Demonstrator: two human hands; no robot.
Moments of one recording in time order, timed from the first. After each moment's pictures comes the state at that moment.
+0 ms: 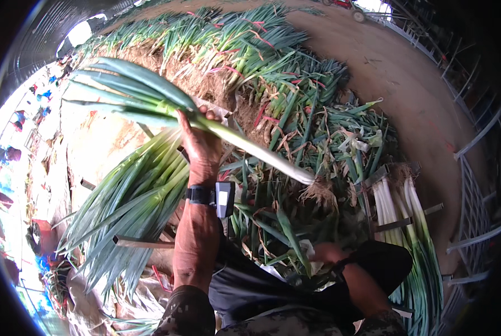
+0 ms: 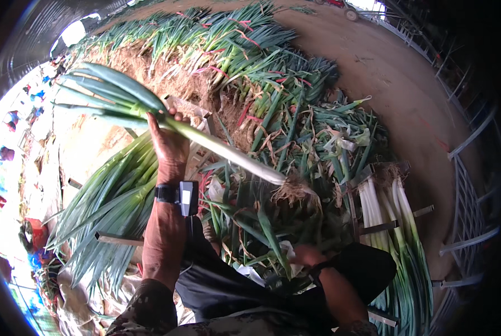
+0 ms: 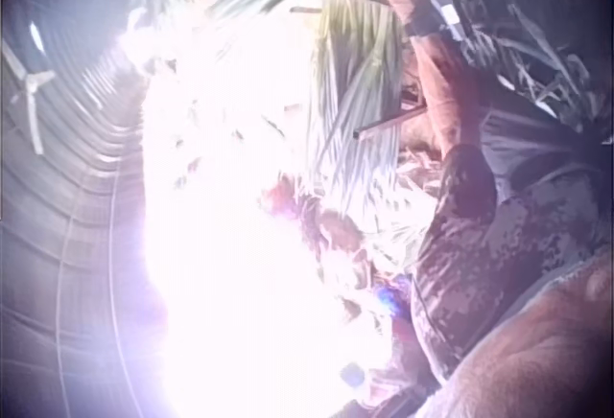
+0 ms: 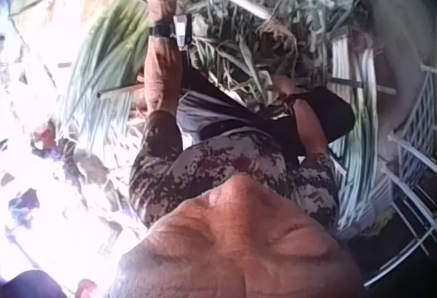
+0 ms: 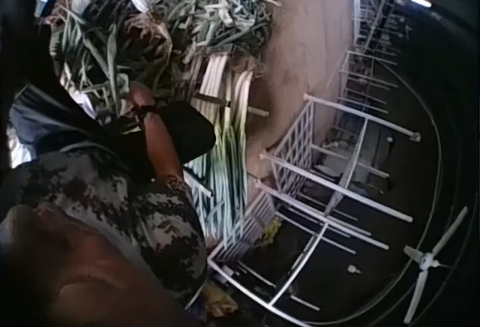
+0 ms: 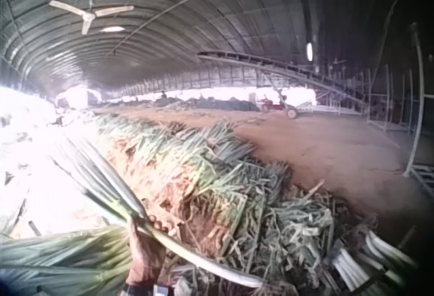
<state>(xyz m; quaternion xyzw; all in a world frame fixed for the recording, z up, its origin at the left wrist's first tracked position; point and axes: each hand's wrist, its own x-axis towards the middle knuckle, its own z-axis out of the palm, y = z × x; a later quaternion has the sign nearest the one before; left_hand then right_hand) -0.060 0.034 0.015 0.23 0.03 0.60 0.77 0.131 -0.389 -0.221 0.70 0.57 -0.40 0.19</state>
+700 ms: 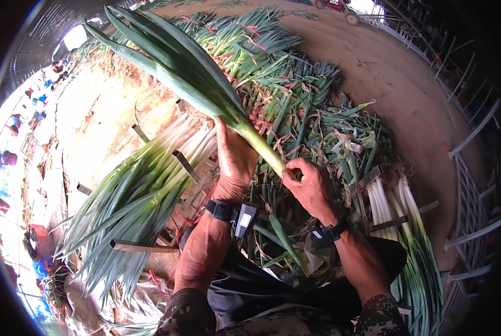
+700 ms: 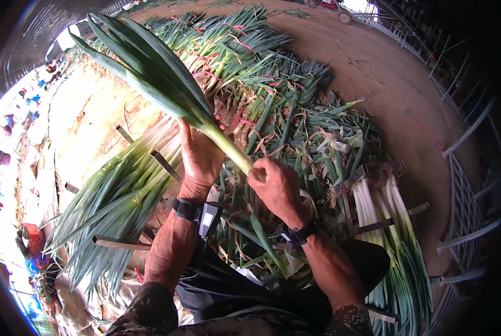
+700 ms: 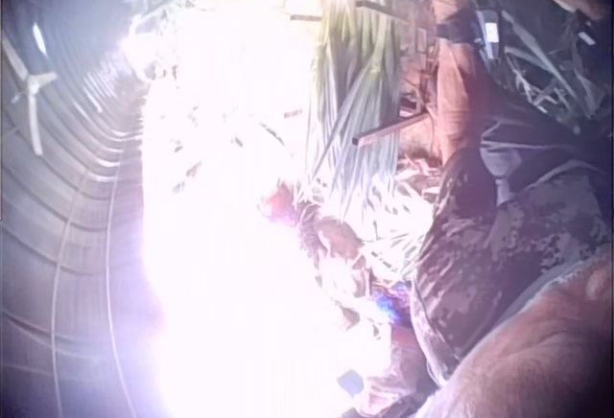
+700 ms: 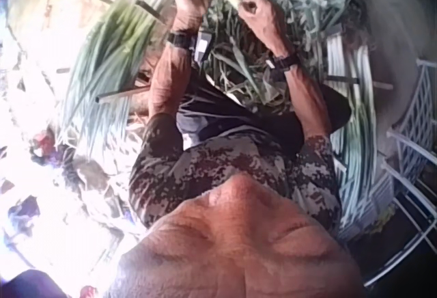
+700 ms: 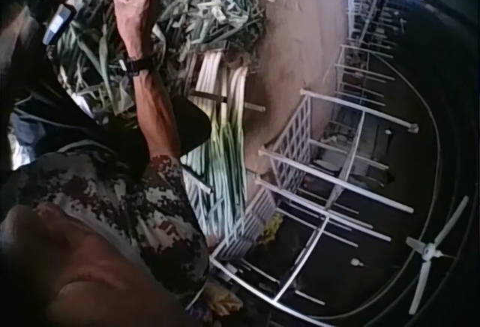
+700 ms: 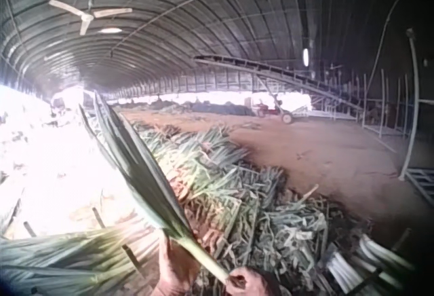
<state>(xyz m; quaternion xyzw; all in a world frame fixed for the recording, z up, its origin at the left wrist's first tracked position) -0.007 -0.041 0.028 0.23 0.01 0.48 0.84 0.097 -0.195 0.011 0.71 0.54 0.01 -0.45</state>
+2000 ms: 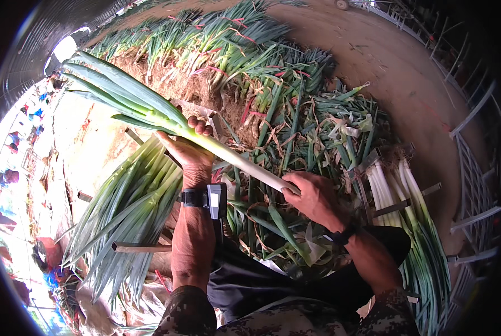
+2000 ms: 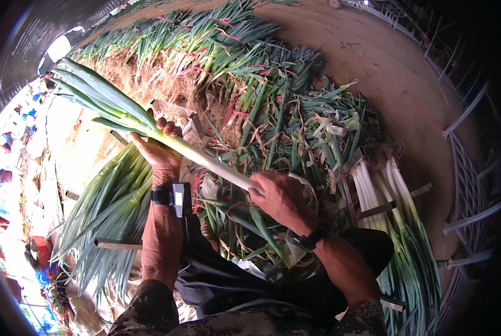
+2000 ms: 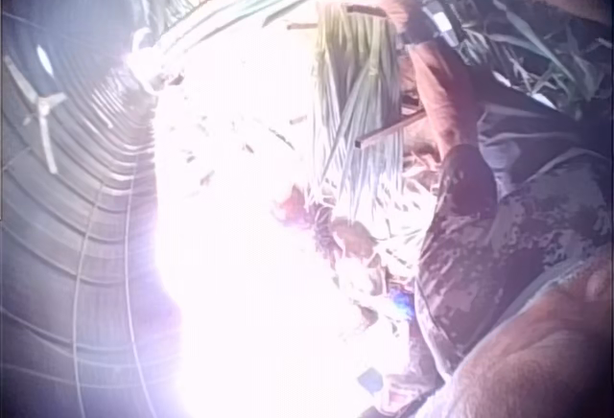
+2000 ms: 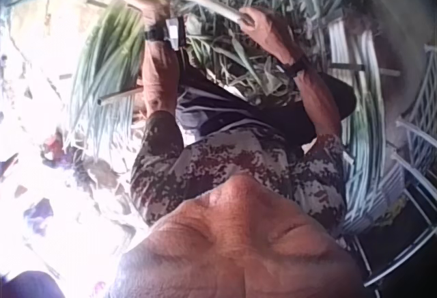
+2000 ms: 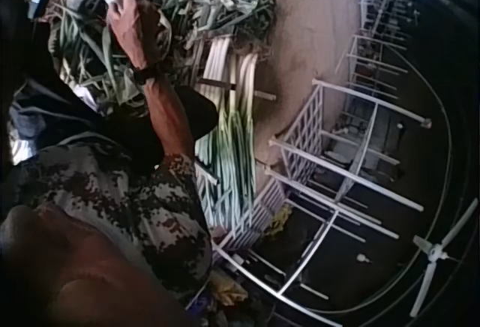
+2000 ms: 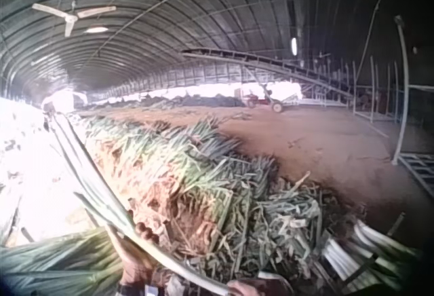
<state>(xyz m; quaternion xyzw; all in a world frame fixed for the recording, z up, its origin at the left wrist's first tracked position) -0.051 0.017 0.001 0.20 -0.04 0.55 0.81 0.099 -0.249 0.014 0.71 0.61 -0.03 -0.36</state>
